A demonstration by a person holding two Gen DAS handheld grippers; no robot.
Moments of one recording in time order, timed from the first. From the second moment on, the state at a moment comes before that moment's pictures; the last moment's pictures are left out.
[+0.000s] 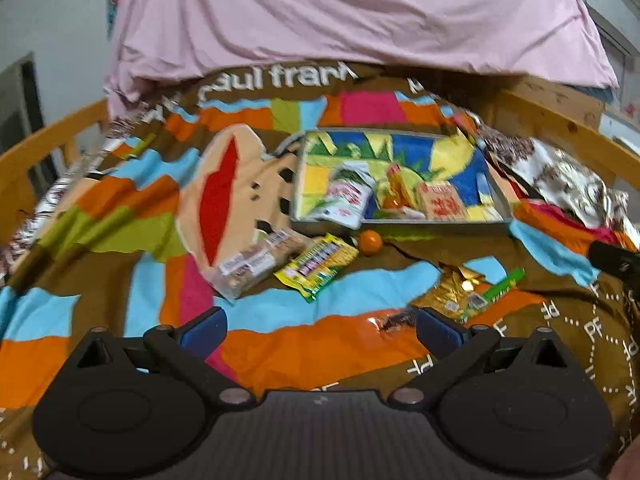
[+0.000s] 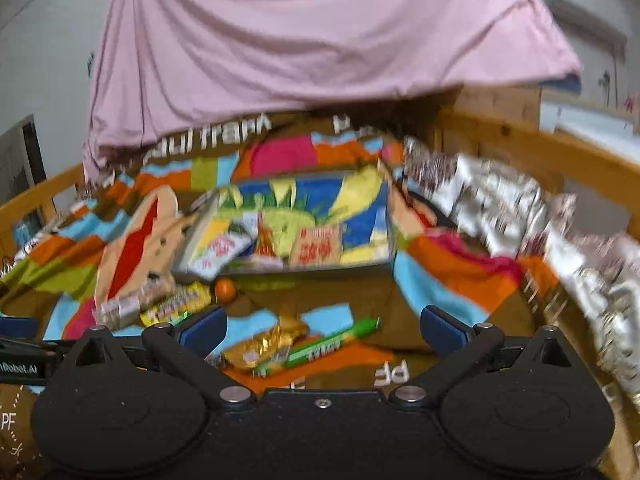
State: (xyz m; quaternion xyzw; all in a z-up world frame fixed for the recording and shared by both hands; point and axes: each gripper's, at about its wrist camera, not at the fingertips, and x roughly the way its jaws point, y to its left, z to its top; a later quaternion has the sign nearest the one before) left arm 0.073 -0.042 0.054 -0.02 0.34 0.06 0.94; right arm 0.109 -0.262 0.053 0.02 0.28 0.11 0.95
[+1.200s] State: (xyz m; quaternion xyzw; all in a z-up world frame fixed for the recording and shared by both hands) left arm 0.222 -0.043 -0.037 -0.09 0.37 -0.25 0.89; right arm 0.238 -0.263 -0.025 0.07 0.44 0.08 0.89
